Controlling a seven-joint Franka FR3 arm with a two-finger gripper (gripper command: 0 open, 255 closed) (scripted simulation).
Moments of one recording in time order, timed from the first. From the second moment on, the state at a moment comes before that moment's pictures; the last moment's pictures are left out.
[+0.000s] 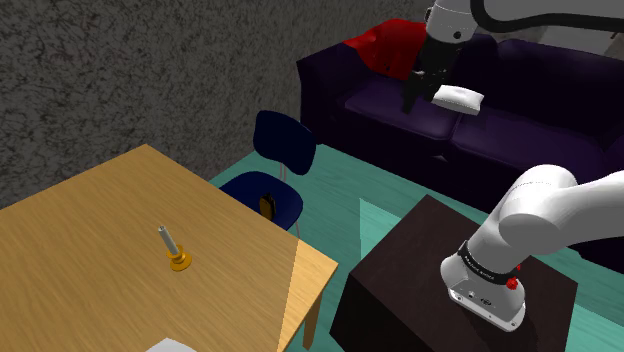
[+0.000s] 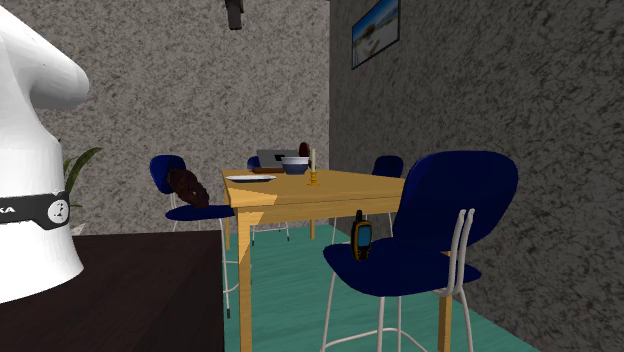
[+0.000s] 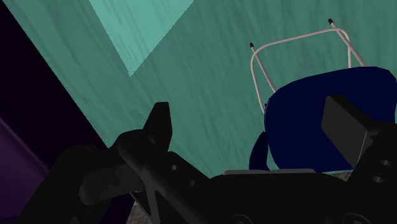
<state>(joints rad) 0.02 -0.81 0.04 -2.38 -0.06 1.66 0.13</state>
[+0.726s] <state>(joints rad) 0.02 -0.63 0.14 -2.50 0.10 1.93 0.41</state>
